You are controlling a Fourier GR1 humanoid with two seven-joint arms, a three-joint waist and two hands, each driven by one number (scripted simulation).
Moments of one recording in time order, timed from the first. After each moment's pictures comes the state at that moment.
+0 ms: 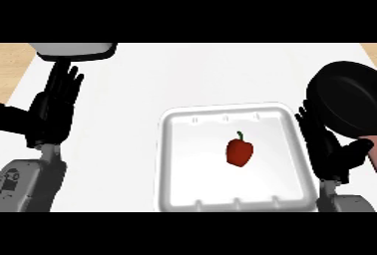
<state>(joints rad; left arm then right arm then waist) -0.29 0.29 0.01 -1.50 0.31 0.24 0.09 -0.06 -0.21 0.01 -1.47 -0.18 -0.11 0.02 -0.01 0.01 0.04</state>
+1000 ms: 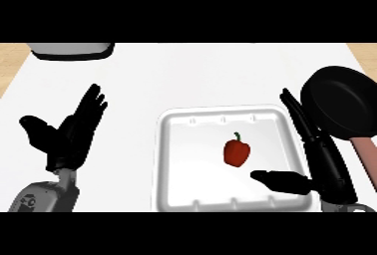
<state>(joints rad) -0.15 0.27 -0.15 -1.61 0.24 0.24 0.25 -0.07 -0.39 0.32 -1.87 0.45 -0.25 0.14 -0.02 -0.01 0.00</state>
